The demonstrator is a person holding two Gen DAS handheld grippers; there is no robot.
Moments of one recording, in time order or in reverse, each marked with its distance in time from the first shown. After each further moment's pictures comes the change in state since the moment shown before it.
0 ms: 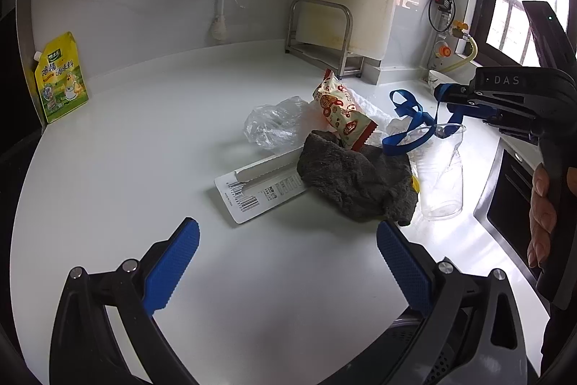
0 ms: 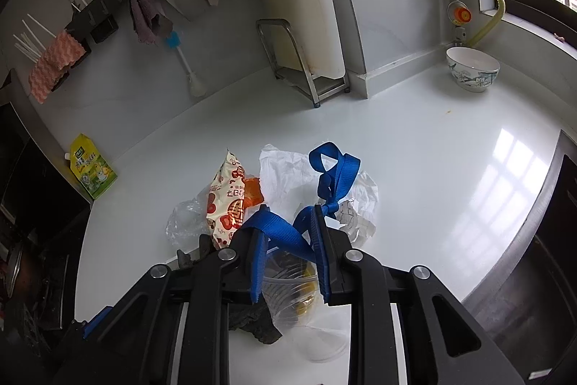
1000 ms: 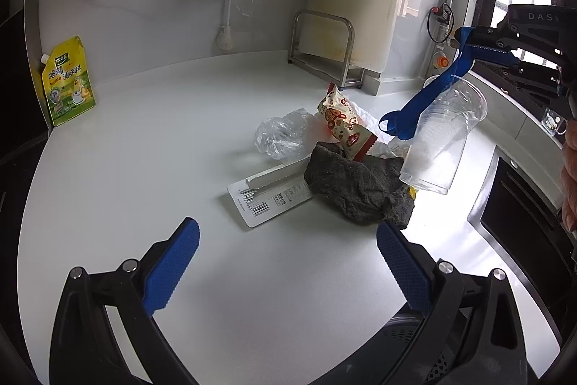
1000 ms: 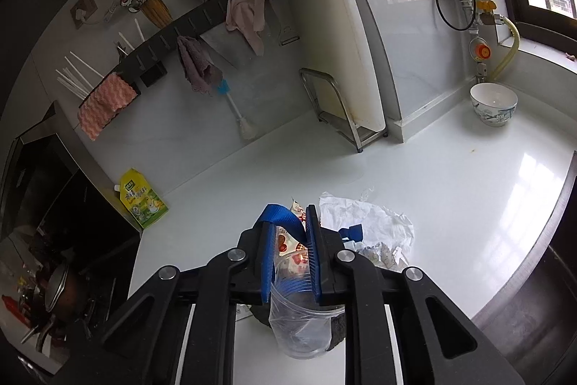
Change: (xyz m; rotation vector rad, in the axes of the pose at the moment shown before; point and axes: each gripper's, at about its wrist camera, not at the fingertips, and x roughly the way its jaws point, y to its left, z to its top) left arm -0.019 0.010 0.004 -0.011 -0.031 -0.009; right arm -0.064 0.037 0.023 -0.011 -0.137 0.132
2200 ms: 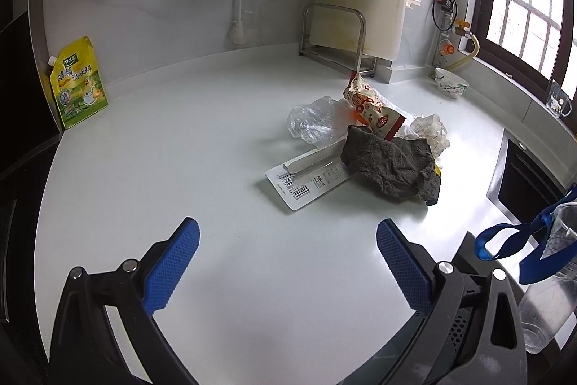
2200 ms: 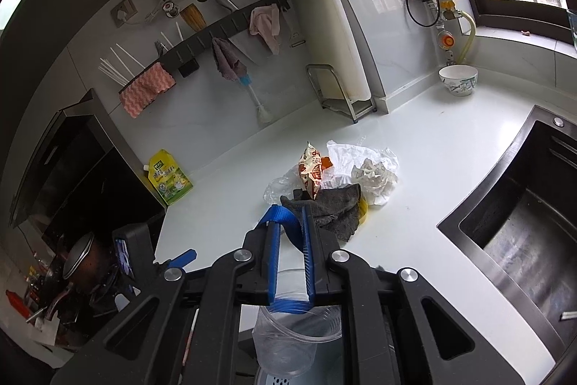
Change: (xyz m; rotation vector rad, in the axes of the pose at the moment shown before) left arm 0.003 0.028 -0.011 0.065 0.028 0.029; right arm -0.118 0.018 -0.119 0.034 -0.057 0.004
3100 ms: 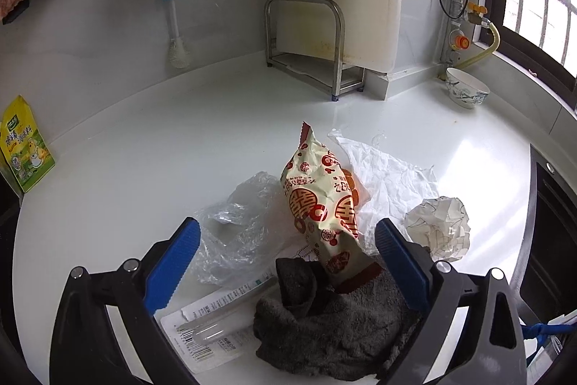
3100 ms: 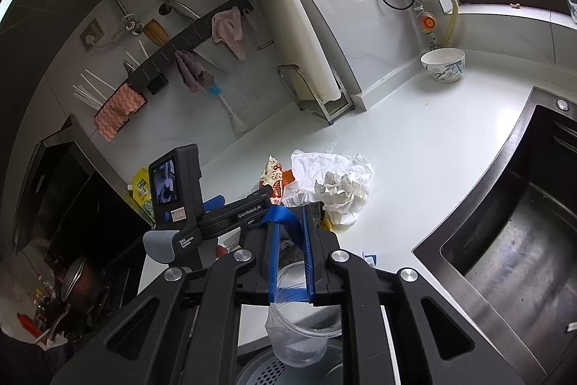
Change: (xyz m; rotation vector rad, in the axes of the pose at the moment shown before) left arm 0.119 -0.085 0.108 0.057 0.036 0.045; right arm 0.040 -0.074 0.028 0.086 0.011 0.020
